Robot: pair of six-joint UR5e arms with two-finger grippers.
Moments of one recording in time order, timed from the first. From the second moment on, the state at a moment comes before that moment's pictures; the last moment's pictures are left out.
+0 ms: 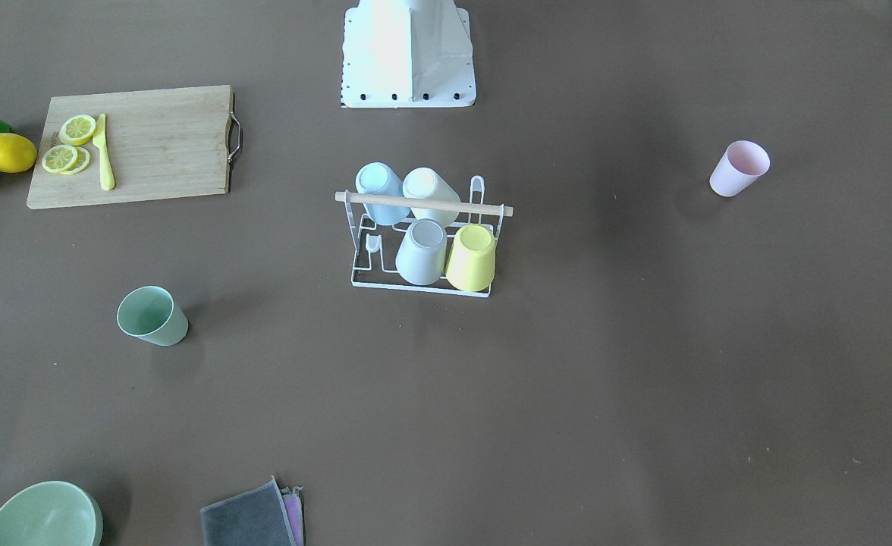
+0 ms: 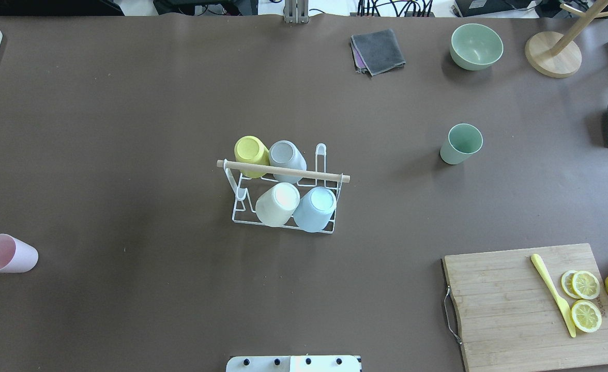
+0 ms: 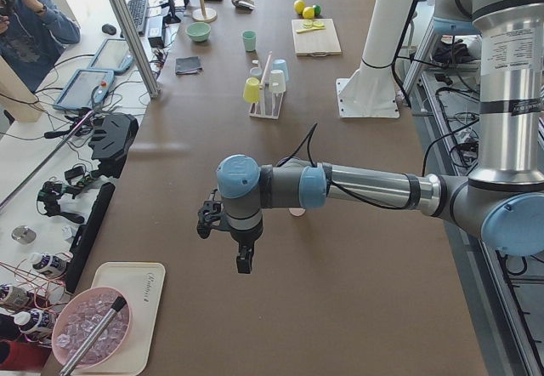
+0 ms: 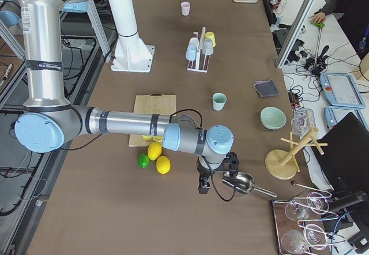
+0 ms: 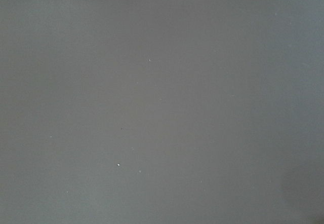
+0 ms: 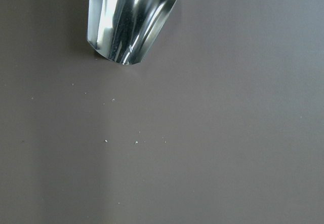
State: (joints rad) left arm -1.60 -1.49 -1.77 -1.43 -2.28 0.09; right arm 1.58 -1.57 1.54 -1.68 2.29 -0.10
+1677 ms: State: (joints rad) left arm -1.55 -1.61 -1.70 -1.33 -2.19 0.10; right arm 1.58 -1.57 1.54 -1.68 2.29 -0.10
